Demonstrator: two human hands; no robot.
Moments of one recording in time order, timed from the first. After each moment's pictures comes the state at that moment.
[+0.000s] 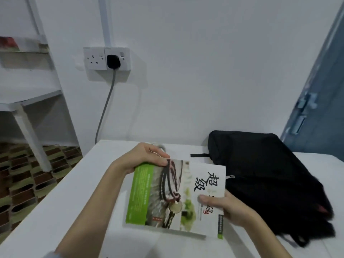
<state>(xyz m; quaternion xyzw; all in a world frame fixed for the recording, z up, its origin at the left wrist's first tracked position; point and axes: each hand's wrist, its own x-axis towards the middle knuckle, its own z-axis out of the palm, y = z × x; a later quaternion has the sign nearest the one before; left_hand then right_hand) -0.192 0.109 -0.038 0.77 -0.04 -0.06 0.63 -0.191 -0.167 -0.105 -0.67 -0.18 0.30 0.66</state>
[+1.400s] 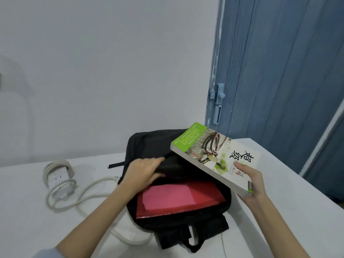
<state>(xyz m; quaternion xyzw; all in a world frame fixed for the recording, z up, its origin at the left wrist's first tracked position) -0.036 -0.154 -0.134 0.90 -0.28 0.34 -0.01 -0.105 -0.458 -0.096 -0.41 0.09 0.03 0.91</state>
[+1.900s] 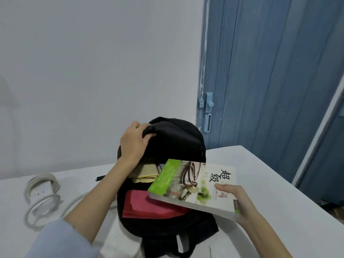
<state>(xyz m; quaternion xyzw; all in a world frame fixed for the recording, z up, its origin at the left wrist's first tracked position) 0.005 -0.205 -0.034 0.89 -0.06 0.39 0.24 -0.119 -0.468 -0.099 -0.49 0.11 0.15 0.85</state>
